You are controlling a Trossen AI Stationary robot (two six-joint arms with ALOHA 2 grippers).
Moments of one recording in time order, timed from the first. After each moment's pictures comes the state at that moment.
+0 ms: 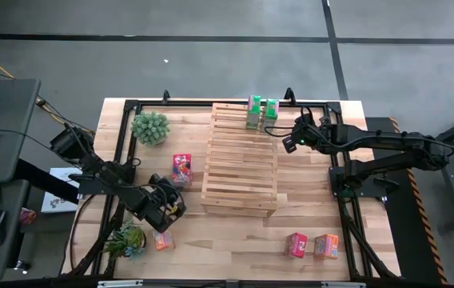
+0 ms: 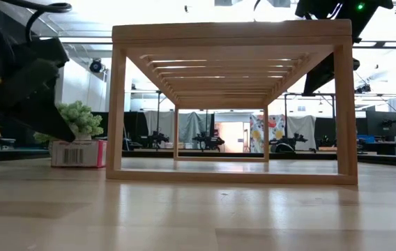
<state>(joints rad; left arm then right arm) -0.68 1.51 0.59 -0.46 -0.87 -1.37 -0.22 1.06 0.82 -0.79 0.64 0.60</state>
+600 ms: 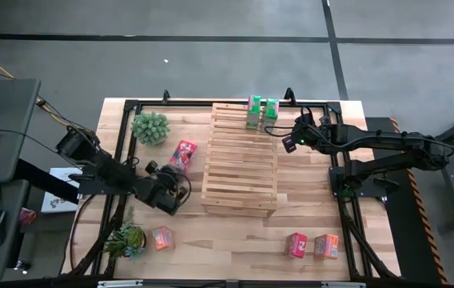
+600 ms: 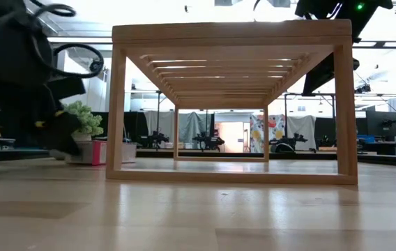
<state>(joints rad) -0.46 1.57 0.53 -0.53 -0.89 -1.25 -0.22 1.06 0.82 -0.78 0.64 0.60</state>
